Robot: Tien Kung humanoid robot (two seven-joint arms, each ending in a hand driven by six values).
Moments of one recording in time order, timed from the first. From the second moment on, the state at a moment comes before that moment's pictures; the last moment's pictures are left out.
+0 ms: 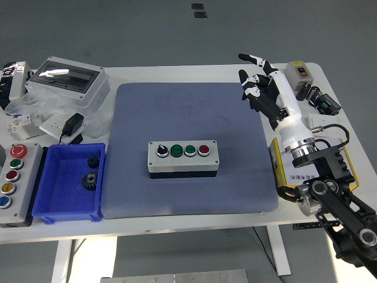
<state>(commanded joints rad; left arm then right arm) -0.05 0.09 -1.45 -0.18 1.50 -0.02 0.16 0.22 -0.27 1.08 1.58 -1.07 -0.32 0.28</state>
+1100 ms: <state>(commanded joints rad) -0.05 0.10 -1.44 -0.18 1.49 0.00 0.17 0.17 -0.25 1.14 1.57 -0.95 -0.30 0.30</state>
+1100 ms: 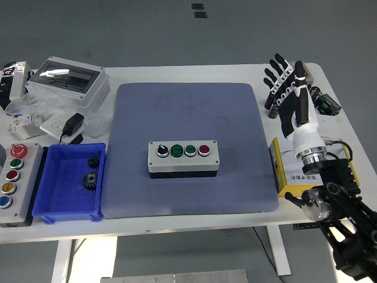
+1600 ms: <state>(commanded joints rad) -0.06 0.11 -1.44 -0.18 1.51 0.00 0.18 0.17 -0.26 1.15 1.57 -0.97 -0.32 0.30</state>
